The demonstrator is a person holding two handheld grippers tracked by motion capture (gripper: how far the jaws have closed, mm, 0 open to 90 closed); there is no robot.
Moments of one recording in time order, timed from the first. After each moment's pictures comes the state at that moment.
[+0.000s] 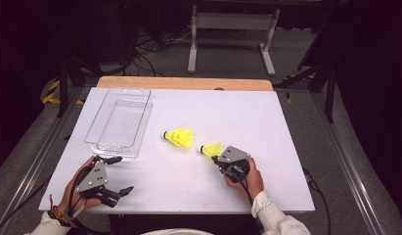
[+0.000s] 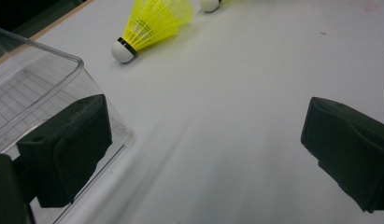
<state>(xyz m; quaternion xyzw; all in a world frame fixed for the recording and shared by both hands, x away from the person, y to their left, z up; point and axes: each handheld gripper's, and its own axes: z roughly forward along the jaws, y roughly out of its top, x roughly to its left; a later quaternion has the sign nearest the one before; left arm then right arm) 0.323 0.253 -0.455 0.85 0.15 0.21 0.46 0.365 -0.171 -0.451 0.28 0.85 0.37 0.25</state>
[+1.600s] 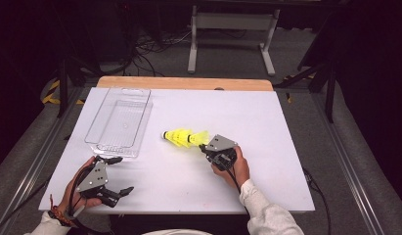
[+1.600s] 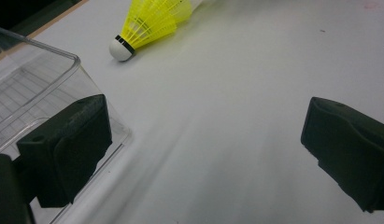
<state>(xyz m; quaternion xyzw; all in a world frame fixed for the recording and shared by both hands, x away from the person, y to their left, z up) 0.324 0.252 -0.457 0.85 0.15 0.21 0.46 0.396 -0.137 -0.443 0.26 0.83 0.41 0.26</state>
